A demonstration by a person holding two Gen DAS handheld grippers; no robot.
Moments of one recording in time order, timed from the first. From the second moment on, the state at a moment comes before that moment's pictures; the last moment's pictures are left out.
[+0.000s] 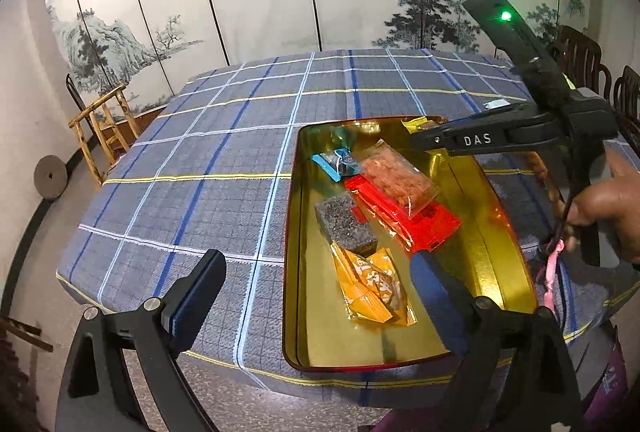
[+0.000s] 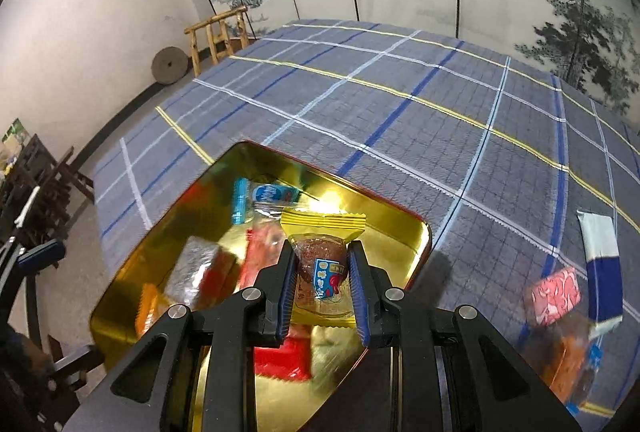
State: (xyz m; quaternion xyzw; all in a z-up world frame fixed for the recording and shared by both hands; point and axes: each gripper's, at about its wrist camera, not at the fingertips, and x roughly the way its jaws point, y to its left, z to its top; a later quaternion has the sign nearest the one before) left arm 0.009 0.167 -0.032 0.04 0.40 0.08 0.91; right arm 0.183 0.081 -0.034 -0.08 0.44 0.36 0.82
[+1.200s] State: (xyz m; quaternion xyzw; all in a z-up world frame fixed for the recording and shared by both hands) left arm 0.011 0.174 -0.043 0.04 0.42 0.08 0.91; right arm 0.161 -0.013 -0.019 0.02 0.40 0.32 0.86
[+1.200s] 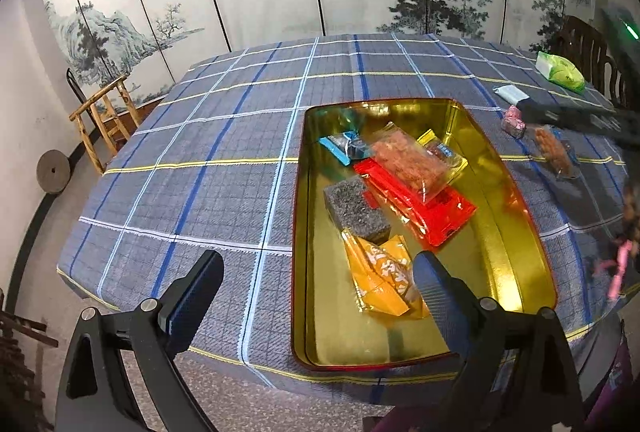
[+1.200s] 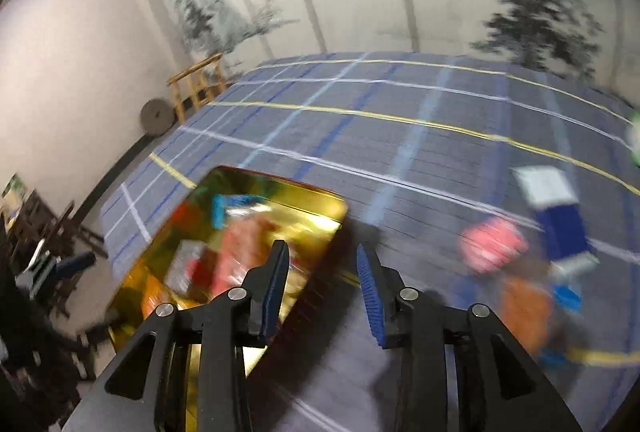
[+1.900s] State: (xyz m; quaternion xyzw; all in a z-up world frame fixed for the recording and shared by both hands) left arm 0.025 0.138 -0.044 0.08 0.43 0.06 0.90; right arm 0.162 -0.101 -0.046 -0.02 0.44 0.27 0.85
